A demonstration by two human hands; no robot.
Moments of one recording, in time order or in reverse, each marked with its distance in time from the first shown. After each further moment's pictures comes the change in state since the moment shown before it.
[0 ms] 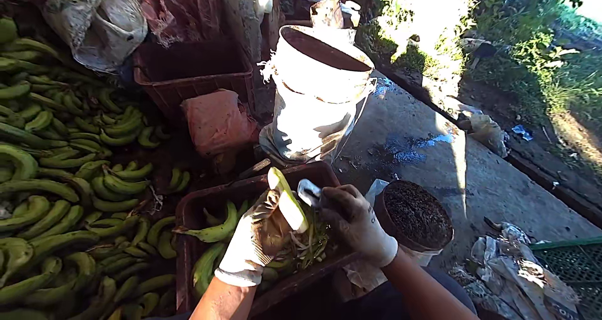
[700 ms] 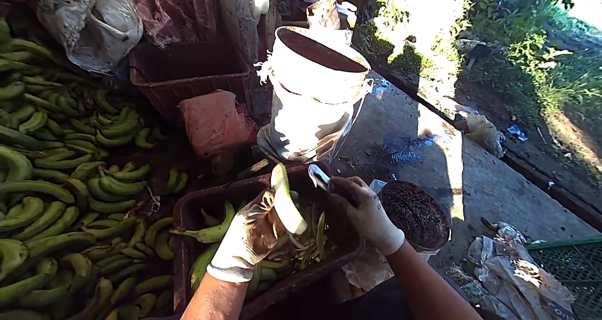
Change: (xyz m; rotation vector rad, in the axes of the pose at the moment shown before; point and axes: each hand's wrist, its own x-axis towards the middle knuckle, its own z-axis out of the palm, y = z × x) left_hand 0.000 0.013 -0.005 0.065 -0.112 -0.065; right_hand 0.014 0.011 -0.022 -0.071 -0.005 0.093
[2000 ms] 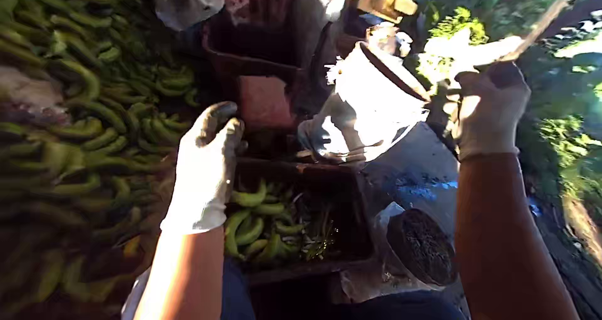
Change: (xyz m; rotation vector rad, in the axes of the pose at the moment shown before) left_hand -0.071 0.137 -0.024 0.769 0.630 0.617; right_hand 0.179 -0.117 -0.104 0.151 0.485 -0.046
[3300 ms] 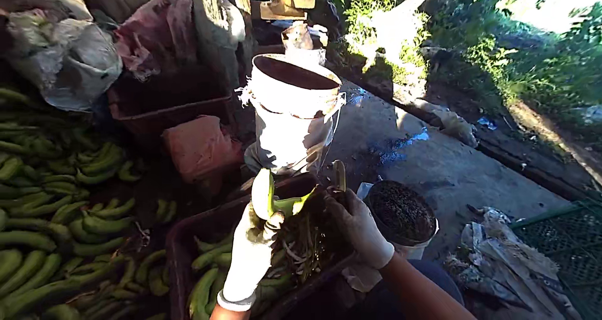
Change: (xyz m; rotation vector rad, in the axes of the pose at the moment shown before) left_hand -0.070 -0.077 0.136 -0.134 -0.504 0.171; right_hand -0.224 0.078 -0.012 0.111 -0.323 0.495
